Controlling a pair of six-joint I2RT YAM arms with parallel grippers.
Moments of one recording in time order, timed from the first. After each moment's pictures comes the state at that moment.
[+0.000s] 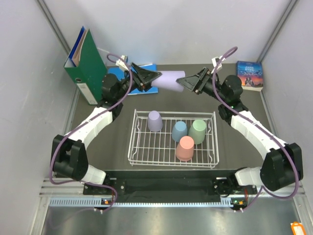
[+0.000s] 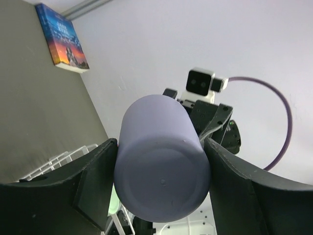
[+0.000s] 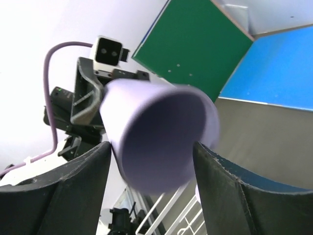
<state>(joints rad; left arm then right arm) -0.33 1.45 1.08 0.59 0.62 -1.31 0.35 1.30 0.98 0.48 -0.57 0.96</state>
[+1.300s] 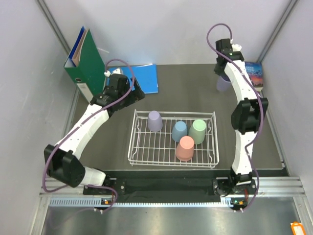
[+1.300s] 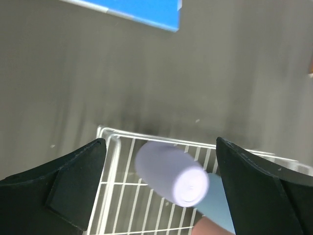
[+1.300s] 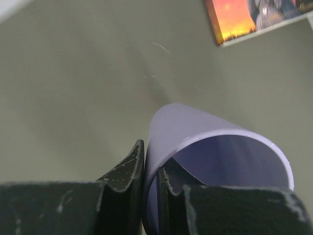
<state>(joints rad) -0.39 1.37 1.28 -0.54 -0.10 -0.72 0.15 2.14 2.24 -0.95 0.42 0.54</state>
